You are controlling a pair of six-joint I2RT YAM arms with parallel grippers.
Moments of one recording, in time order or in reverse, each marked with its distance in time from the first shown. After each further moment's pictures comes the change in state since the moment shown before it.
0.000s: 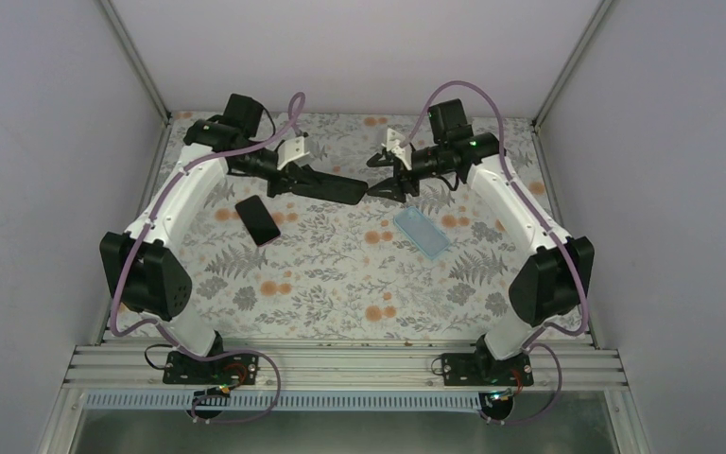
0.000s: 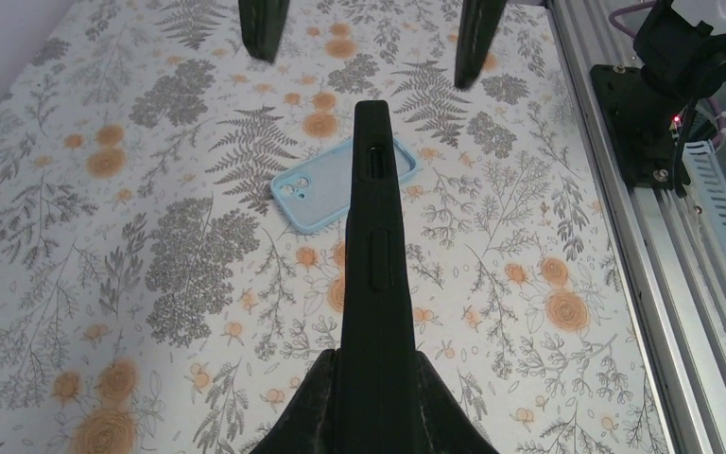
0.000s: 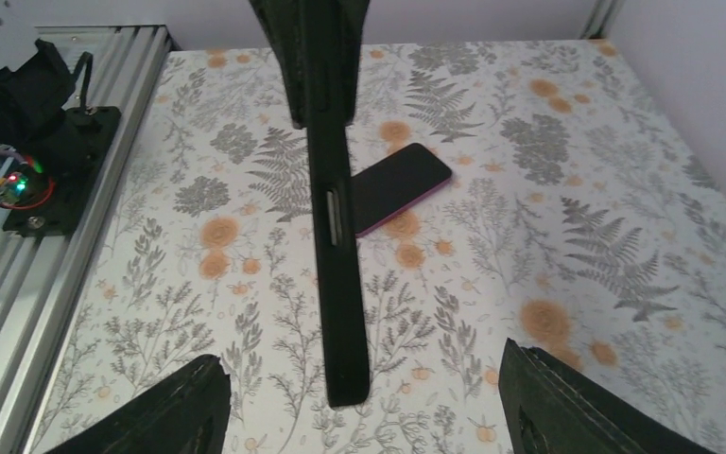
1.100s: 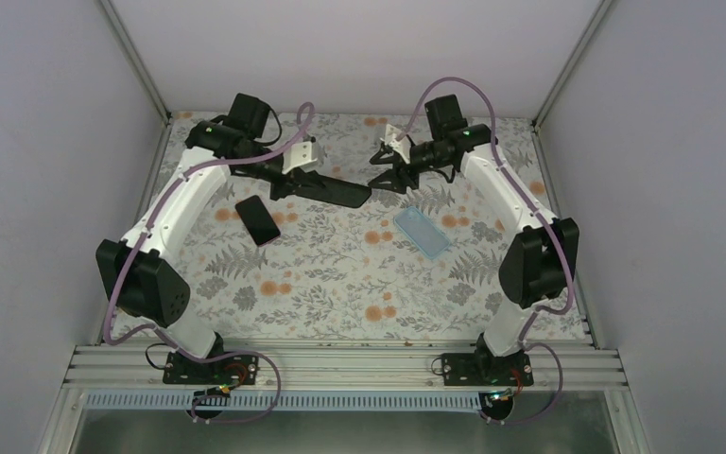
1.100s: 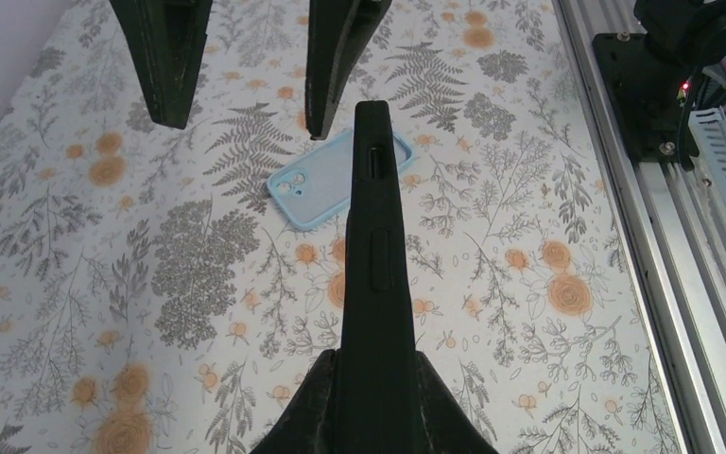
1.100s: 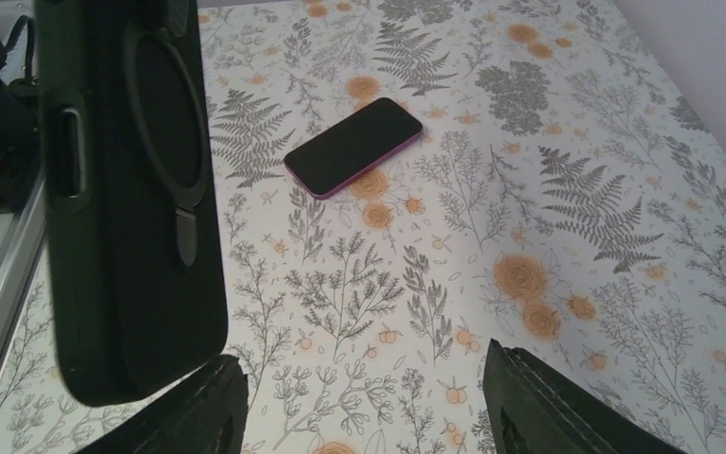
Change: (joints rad) left arm -0.049 -0.035 0.026 -0.021 -0.071 0.010; right arm -0.025 0.122 0.073 -0.029 0.043 -0.022
